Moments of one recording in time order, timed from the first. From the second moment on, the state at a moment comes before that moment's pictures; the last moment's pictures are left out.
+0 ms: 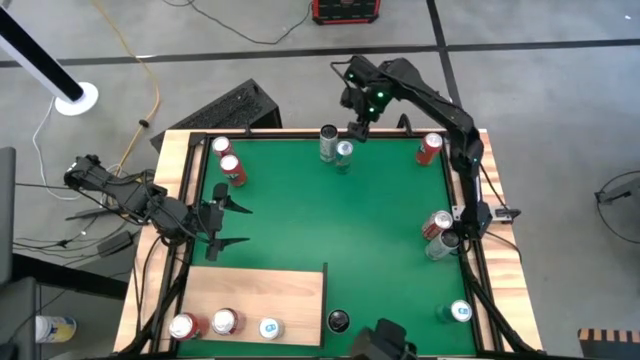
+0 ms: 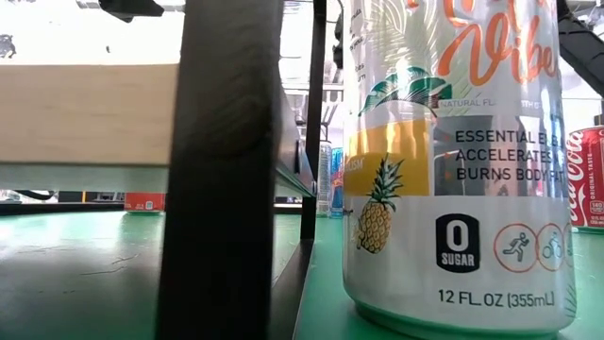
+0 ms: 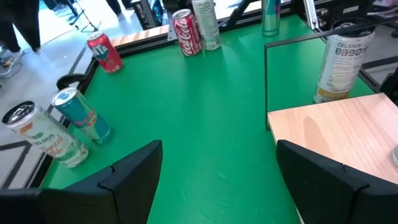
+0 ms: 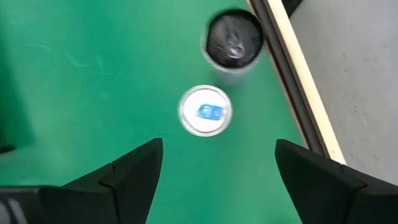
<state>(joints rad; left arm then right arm) -0.45 0.67 0.74 -0.44 -0.45 0.02 -0.65 2.05 2.33 -1.49 -0.18 -0.22</state>
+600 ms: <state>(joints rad) -0.45 0.67 0.74 -0.43 -0.45 0.04 -0.65 1.35 1.08 0.01 -0.19 -0.10</state>
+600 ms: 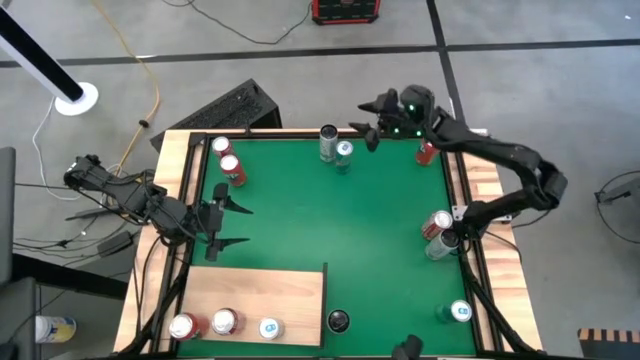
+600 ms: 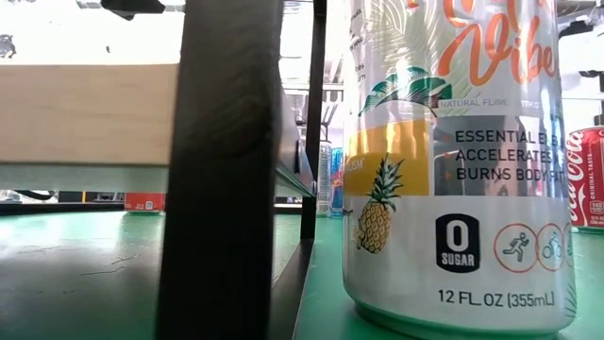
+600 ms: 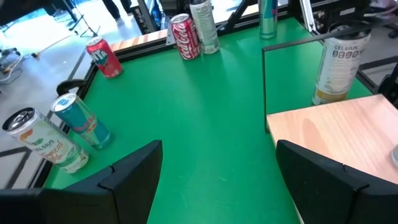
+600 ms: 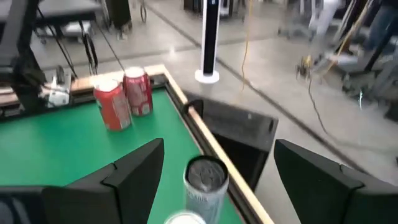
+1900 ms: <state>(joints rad) -0.45 0.67 0.74 -0.44 -0.46 0.03 -0.63 1.69 1.11 0.19 -0.26 -0.20</state>
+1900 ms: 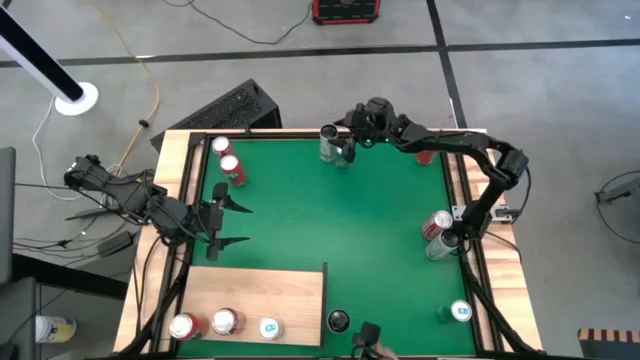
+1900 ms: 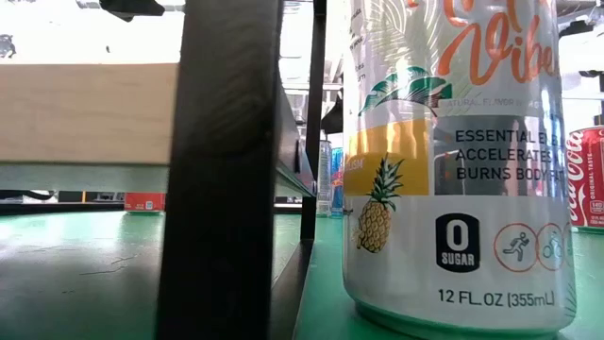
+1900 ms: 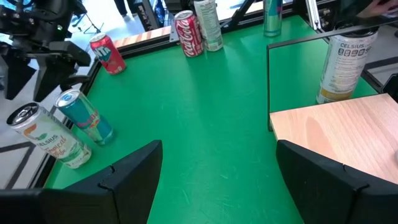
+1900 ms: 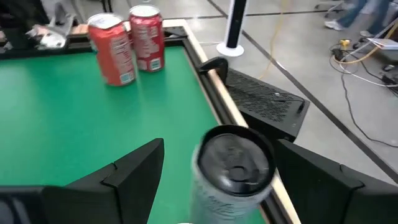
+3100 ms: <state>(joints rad) -0.45 0.67 0.74 -0.44 -0.46 0.02 -0.59 1.69 1.19 0.08 -0.15 -0.25</state>
